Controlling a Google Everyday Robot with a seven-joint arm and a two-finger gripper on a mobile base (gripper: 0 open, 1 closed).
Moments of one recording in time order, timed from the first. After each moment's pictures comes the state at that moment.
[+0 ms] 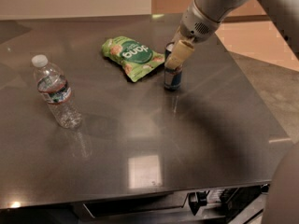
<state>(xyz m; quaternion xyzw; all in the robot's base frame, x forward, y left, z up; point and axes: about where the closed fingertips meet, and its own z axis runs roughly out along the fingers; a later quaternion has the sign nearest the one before) 0.627 -0.072 0.921 -0.63 0.73 0.12 0.22</state>
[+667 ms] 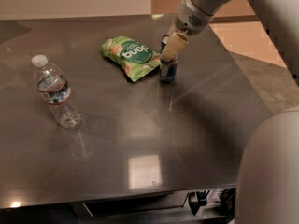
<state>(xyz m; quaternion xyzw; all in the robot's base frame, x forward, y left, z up) 0.660 -0.060 0.925 -0.63 0.73 0.12 0.23</state>
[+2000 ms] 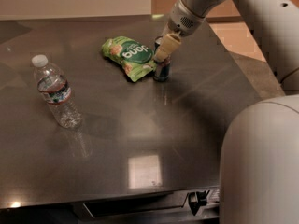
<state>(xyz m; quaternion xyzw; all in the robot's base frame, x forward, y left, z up) 0.675 -0.044 0.913 -0.63 0.73 0.14 0.23</state>
